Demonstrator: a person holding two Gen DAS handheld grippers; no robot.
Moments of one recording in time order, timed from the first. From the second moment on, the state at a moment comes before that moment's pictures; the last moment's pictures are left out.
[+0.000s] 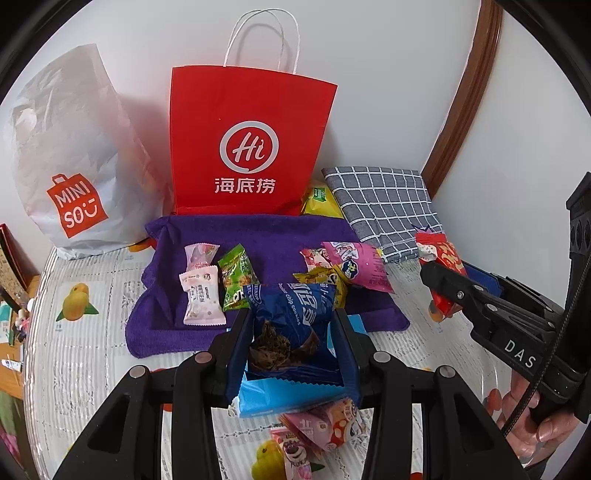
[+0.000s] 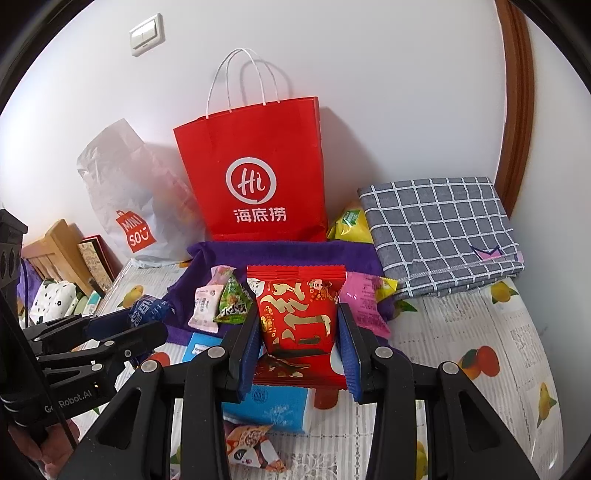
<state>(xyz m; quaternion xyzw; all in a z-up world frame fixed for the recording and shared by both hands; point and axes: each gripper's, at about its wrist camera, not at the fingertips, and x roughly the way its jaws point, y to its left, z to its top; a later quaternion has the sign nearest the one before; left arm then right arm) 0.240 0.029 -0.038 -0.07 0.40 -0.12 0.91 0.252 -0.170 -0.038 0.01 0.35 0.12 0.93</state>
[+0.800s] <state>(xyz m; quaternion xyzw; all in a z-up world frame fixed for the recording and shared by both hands) 0.290 0.072 -0.047 -0.09 0.41 -0.09 0.90 0.322 -0.164 -0.041 0.02 0.36 0.15 0.92</state>
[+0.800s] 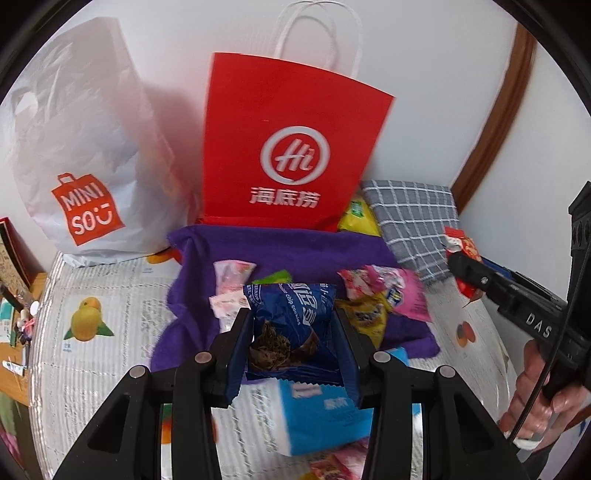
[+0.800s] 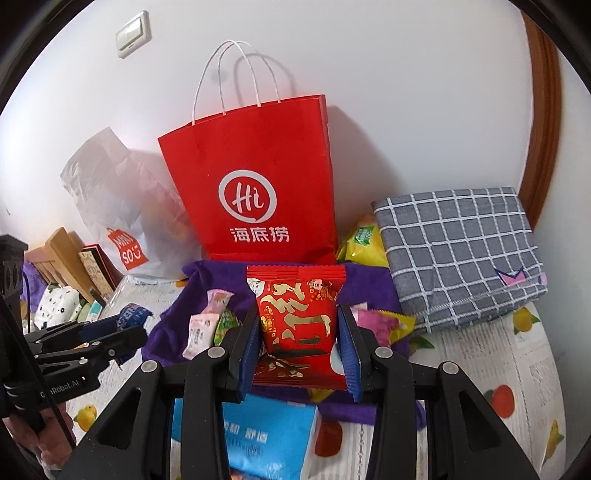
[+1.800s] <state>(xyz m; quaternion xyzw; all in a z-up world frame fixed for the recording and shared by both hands) 0.360 0.104 -0.122 -0.14 0.47 -0.07 0.87 0.423 -0.128 -0.137 0.01 0.48 0.19 0.86</state>
